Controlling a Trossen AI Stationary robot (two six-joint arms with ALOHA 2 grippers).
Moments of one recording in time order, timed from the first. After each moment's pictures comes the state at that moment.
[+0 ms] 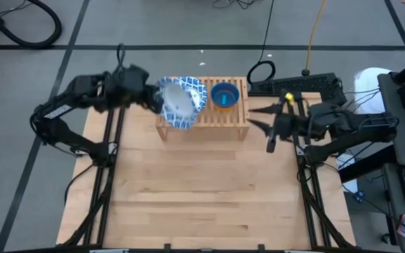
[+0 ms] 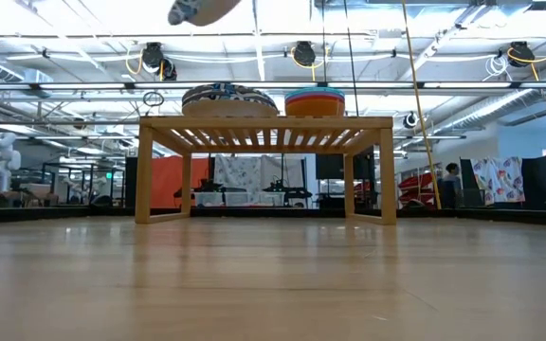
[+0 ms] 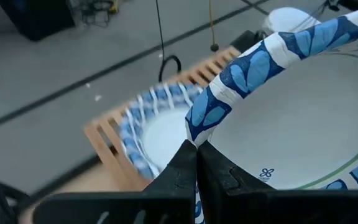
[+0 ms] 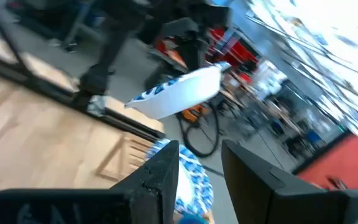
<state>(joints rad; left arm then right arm) 0.15 1.35 1.87 -1.26 -0.54 -0.53 0.17 0.99 1.26 -0.37 0.44 -0.60</state>
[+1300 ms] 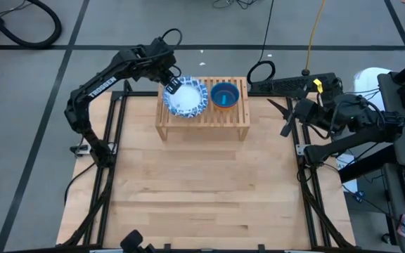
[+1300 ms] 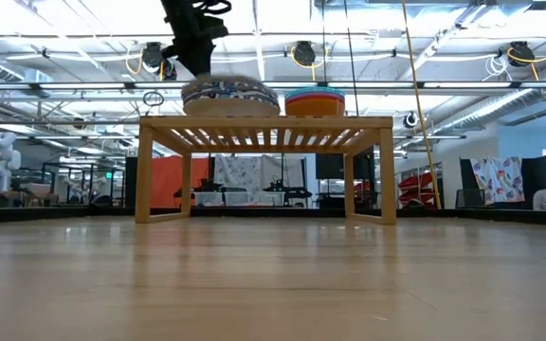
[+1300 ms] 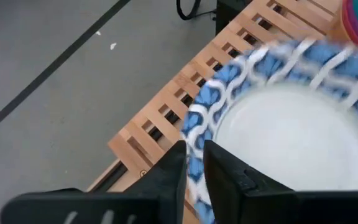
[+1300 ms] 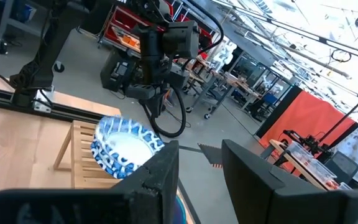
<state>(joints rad) 0.64 1.68 1.92 -1.20 -0.18 -0.04 0.17 0.84 1.26 -0.46 0.68 -0.51</state>
